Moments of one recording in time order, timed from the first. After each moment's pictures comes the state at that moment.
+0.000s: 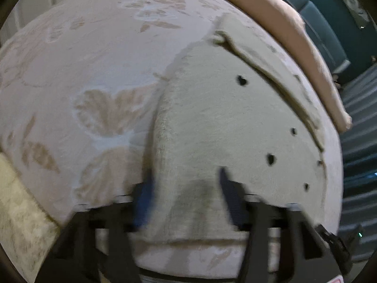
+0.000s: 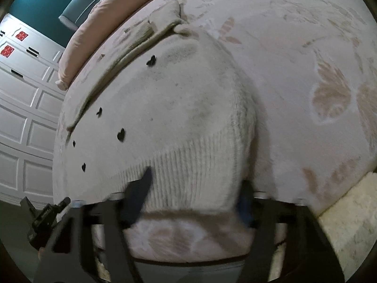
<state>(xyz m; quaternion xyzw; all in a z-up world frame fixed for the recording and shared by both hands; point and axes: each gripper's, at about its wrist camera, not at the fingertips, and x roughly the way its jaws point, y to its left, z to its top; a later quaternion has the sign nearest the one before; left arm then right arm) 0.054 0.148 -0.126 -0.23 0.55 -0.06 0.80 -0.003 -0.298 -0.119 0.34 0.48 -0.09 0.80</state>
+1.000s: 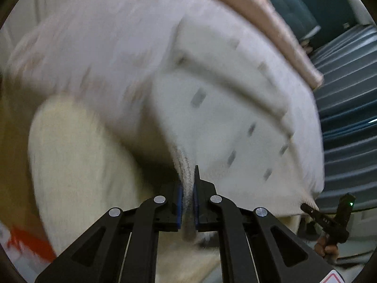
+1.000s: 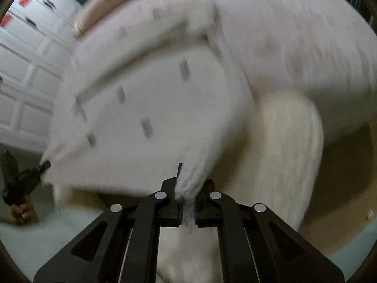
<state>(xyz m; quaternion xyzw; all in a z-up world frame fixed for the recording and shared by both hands) -0.052 0.178 -0.024 -0.19 0.56 -0.16 0.79 -0.123 -0.280 -0.027 0.25 0.53 -0.04 0.81</state>
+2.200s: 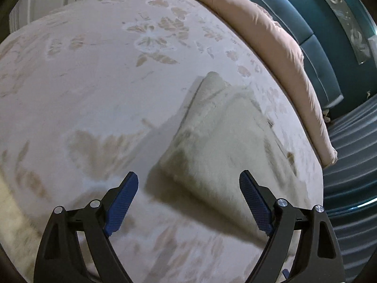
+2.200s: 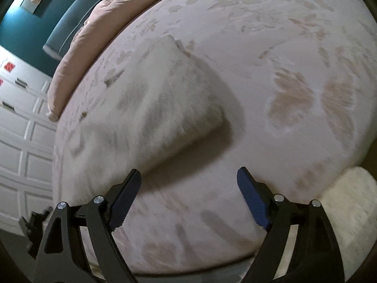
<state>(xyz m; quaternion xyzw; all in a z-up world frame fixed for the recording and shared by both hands) 0.097 0.159 -0.111 -0.30 0.50 -0.02 0.81 -0.004 -0.336 -0.114 0.39 0.44 -0.15 0.79</state>
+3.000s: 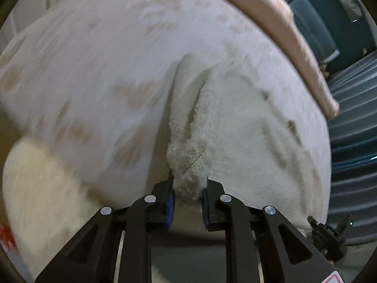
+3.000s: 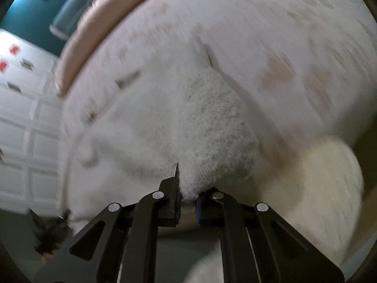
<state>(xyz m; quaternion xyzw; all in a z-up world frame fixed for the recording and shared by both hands) -0.005 0.182 -0.099 -0.22 0.59 -0.08 0.77 -0.068 -0.311 -0.090 0.37 0.51 -0.11 0.77</state>
